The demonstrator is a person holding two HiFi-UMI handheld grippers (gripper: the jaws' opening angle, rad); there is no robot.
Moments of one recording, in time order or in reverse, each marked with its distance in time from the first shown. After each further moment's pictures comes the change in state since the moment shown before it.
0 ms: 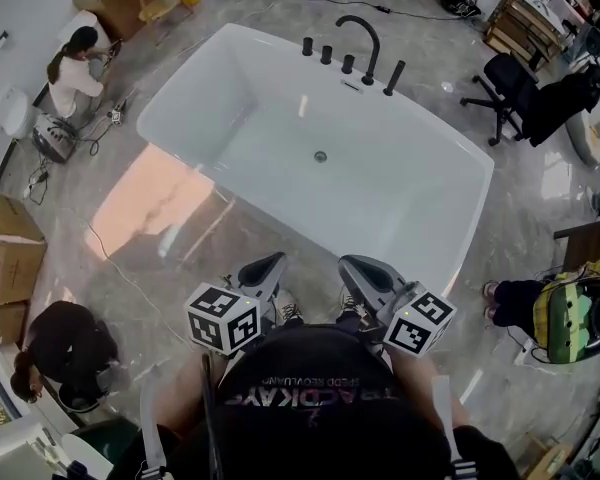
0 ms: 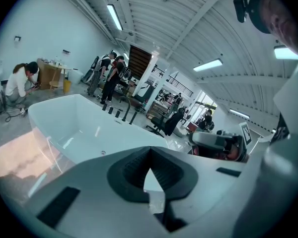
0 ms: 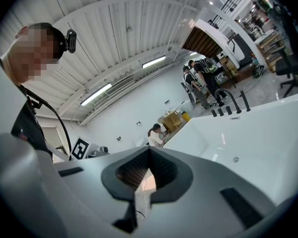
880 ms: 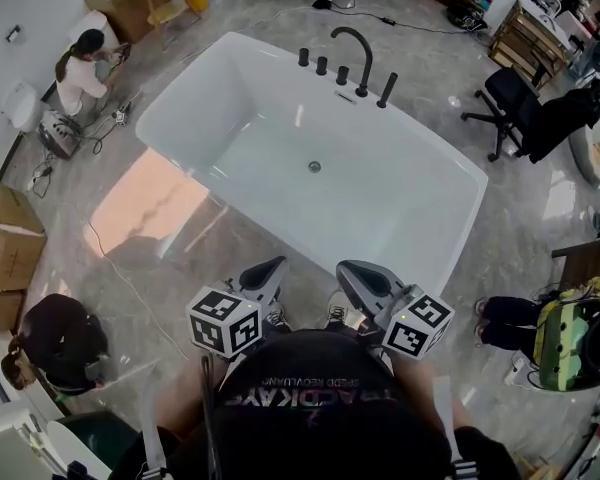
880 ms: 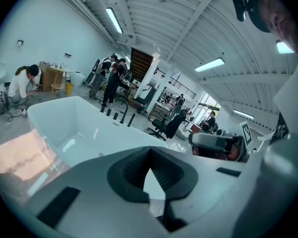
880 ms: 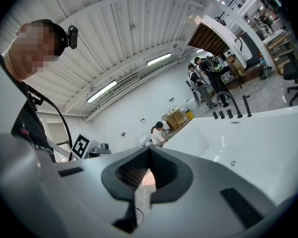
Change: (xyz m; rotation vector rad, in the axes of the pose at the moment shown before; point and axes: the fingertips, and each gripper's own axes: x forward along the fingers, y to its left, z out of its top) left arm 0.037 -0.043 0.006 0.001 -0.033 0.042; right arm -0.039 -0.029 0.021 -0.048 0.049 0.056
